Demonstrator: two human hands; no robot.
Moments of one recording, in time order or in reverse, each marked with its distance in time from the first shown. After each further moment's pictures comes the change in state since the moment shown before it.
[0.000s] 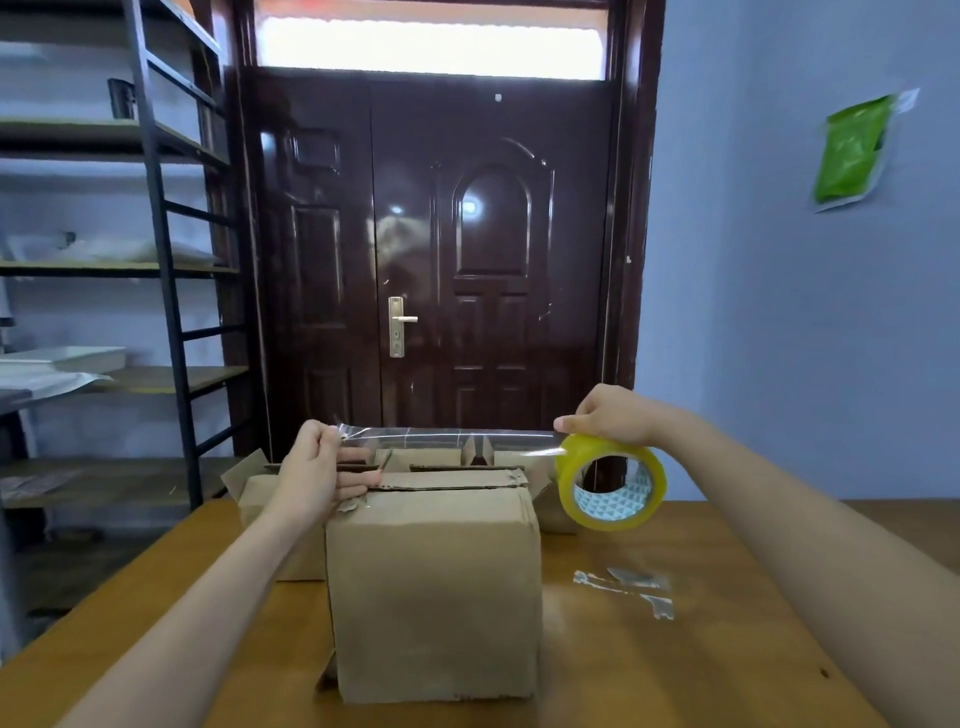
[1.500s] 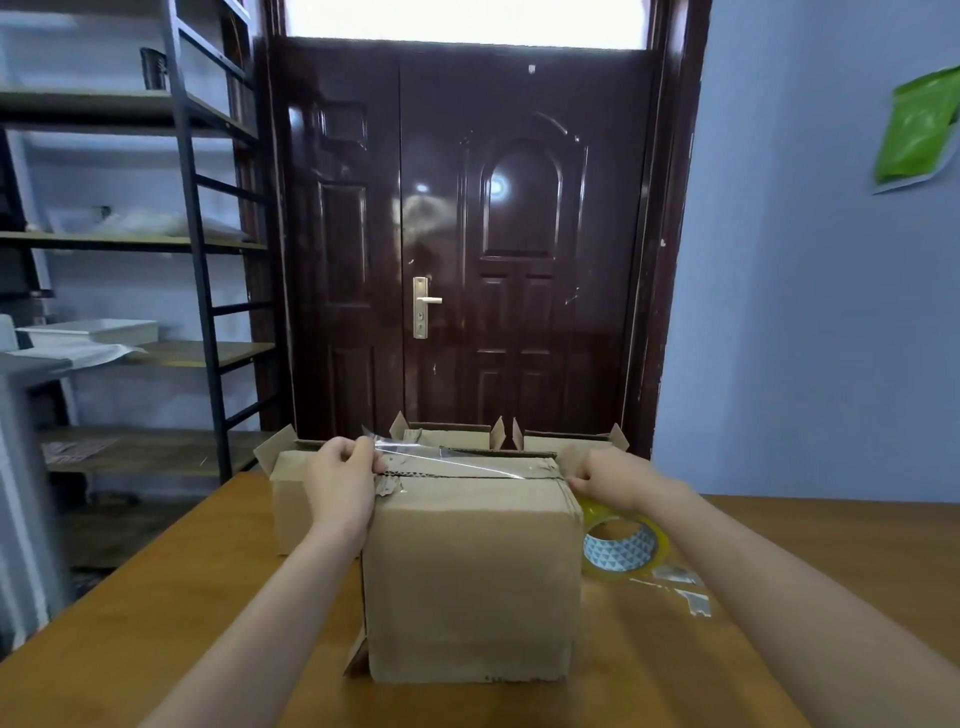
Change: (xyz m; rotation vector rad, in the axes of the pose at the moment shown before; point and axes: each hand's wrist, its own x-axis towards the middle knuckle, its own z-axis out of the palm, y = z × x) left_hand -0.015 -0.020 0.010 0.028 0.376 -0.026; right_hand 0.006 -0.002 0.093 -0.282 -0.068 0.092
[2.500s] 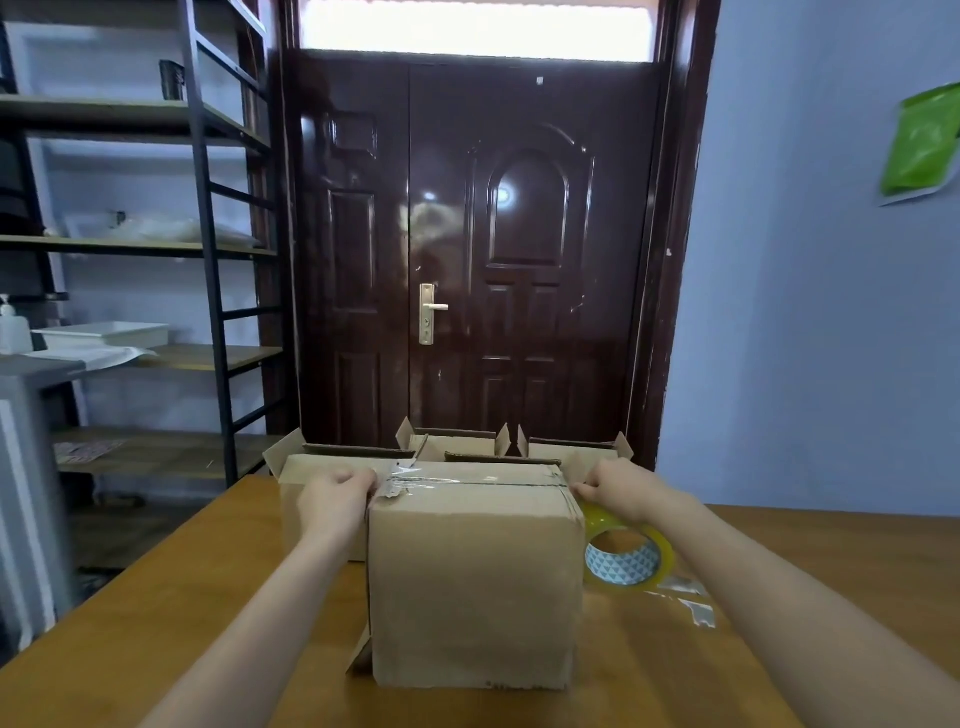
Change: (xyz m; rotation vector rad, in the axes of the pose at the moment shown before) left_hand 0.016 -0.027 -0.016 0.184 -0.076 -0.119; right_hand 0.002 0.006 0.006 0.072 -0.014 0.069
